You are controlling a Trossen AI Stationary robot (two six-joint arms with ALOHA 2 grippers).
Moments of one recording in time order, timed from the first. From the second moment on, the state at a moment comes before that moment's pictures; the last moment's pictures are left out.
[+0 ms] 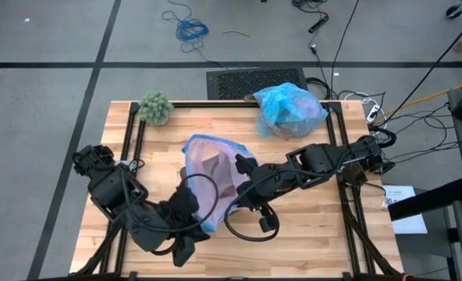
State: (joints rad) left arm -0.70 1.80 2.36 -1.26 -0.35 -1.12; right arm 0.36 1.87 2.28 -1.10 0.02 0.01
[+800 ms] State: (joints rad) left arm -0.83 1.79 2.31 -1.34 -0.62 -1.32; right arm 0.34 1.87 2.28 -1.19 0.02 -0.03
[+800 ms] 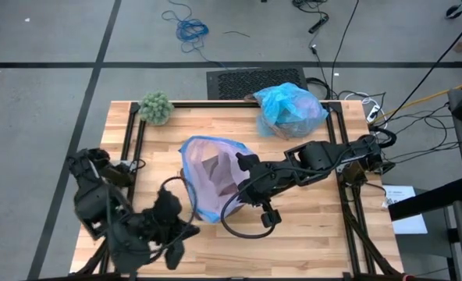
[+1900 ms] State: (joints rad) left arm -0.58 1.83 1.78 -1.53 -0.59 -1.67; right arm 0.34 1.87 2.28 -1.20 0.03 -0.04
